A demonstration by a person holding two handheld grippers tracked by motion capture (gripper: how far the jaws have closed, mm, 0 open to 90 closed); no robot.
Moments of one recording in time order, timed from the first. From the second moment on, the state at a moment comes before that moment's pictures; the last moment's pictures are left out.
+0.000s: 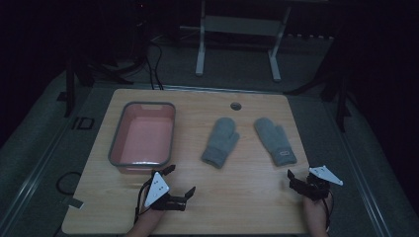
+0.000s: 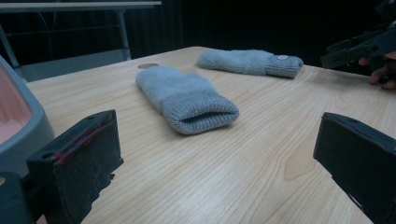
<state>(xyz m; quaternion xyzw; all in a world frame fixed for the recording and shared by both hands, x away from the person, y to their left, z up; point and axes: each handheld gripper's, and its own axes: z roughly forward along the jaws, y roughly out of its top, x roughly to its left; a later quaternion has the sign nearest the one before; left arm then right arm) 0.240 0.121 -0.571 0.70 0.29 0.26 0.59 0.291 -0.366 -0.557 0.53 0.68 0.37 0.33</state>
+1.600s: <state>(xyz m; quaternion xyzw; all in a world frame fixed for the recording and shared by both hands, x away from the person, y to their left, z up) 0.241 0.122 -0.571 0.70 0.29 0.25 0.60 0.396 -0.263 -0.484 0.39 0.79 0.42 0.22</state>
